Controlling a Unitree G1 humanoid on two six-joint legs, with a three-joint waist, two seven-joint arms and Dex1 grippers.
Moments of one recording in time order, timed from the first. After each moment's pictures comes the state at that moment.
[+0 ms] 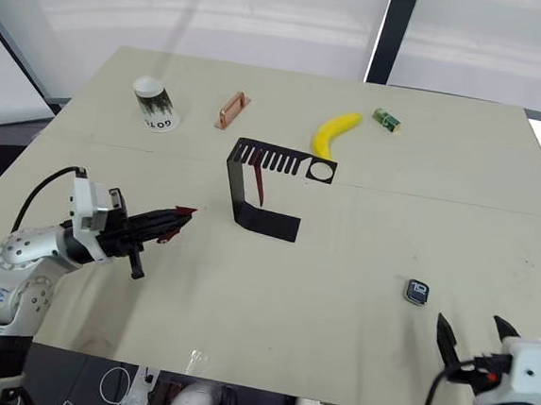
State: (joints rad) left arm -0.22 0.60 0.15 -0.20 -0.56 0.23 -0.98; right arm 0.54 -0.24 -0.48 -0.65 0.39 0.29 0.33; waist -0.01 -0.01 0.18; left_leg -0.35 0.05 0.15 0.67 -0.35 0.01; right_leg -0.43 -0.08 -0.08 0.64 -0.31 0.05
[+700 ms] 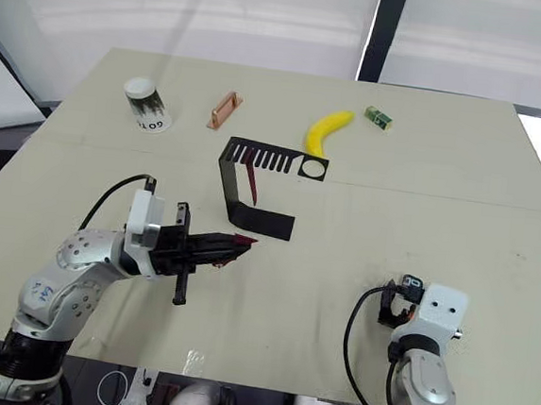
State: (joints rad) left arm -0.27 0.53 -0.01 -0.37 -0.62 0.36 -0.97; right arm 0.24 -0.03 -0.23 -0.63 0.13 0.61 -0.11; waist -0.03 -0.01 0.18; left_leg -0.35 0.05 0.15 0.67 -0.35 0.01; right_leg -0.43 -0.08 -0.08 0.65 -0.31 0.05
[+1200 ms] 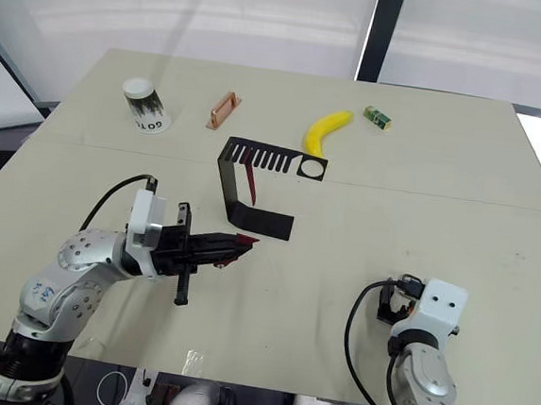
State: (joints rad) left arm -0.27 0.52 -0.01 -0.38 -0.62 0.37 -0.95; right arm 0.20 -0.02 -0.24 -0.65 0.17 0.69 -0.11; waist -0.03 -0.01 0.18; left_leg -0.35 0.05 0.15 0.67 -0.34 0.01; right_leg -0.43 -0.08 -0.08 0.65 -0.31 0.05
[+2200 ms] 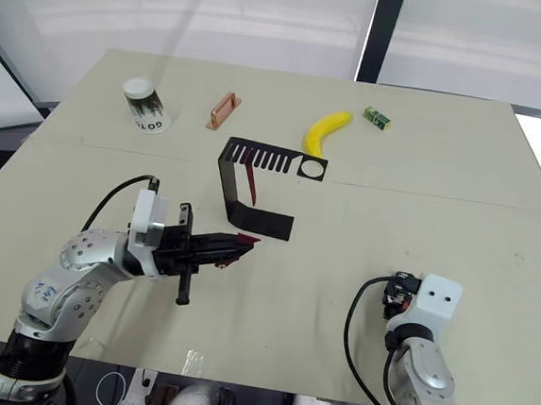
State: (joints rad) left arm -0.27 0.51 -0.01 -0.38 -0.62 0.39 -0.95; right arm 0.17 -0.04 -0.26 -0.60 0.23 0.67 -0.05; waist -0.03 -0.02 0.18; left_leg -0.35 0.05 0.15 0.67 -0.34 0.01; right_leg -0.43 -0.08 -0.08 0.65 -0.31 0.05
